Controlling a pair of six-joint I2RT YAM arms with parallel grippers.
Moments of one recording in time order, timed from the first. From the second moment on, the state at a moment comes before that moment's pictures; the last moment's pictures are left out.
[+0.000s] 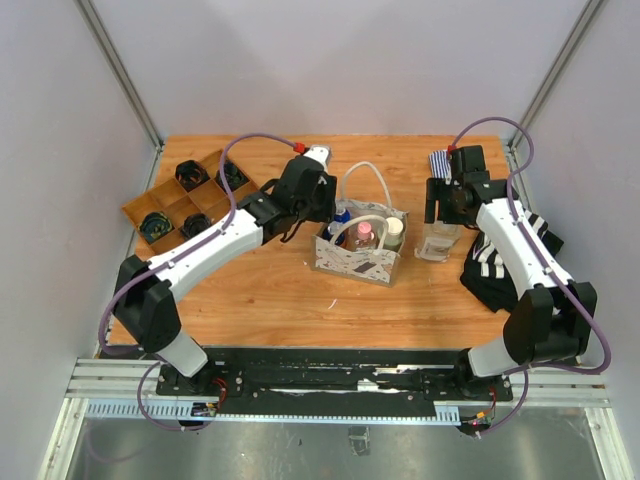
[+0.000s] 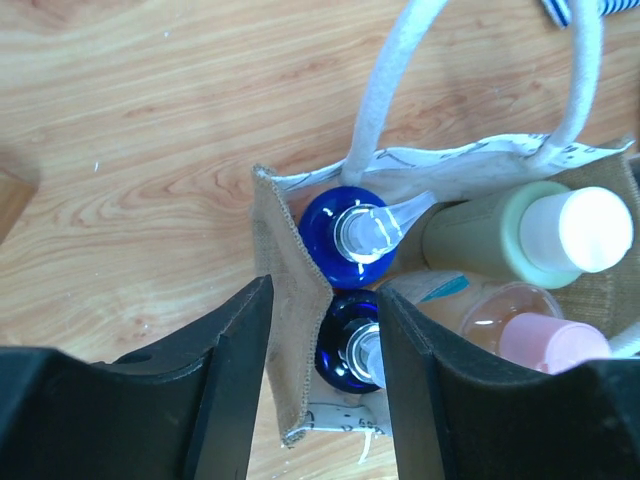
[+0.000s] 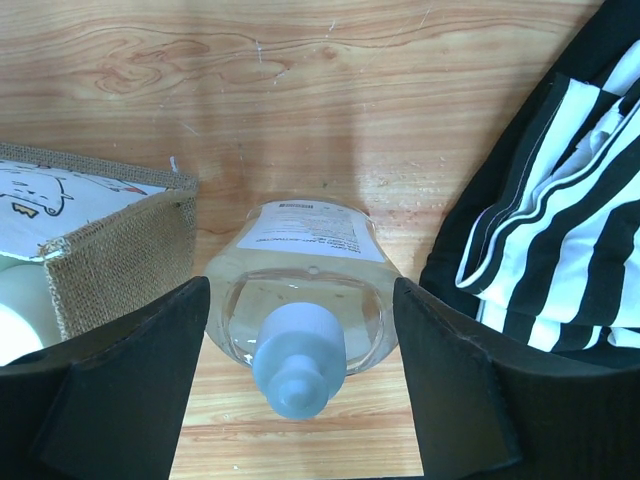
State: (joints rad) left arm -0.72 1.59 1.37 -0.39 -0.21 -0.37; right arm 0.15 1.46 1.29 -0.80 0.12 0.16
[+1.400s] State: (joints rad) left arm -0.72 1.86 1.60 -0.47 -0.15 -0.22; right arm 0.13 1.43 1.26 -0.80 0.08 0.17
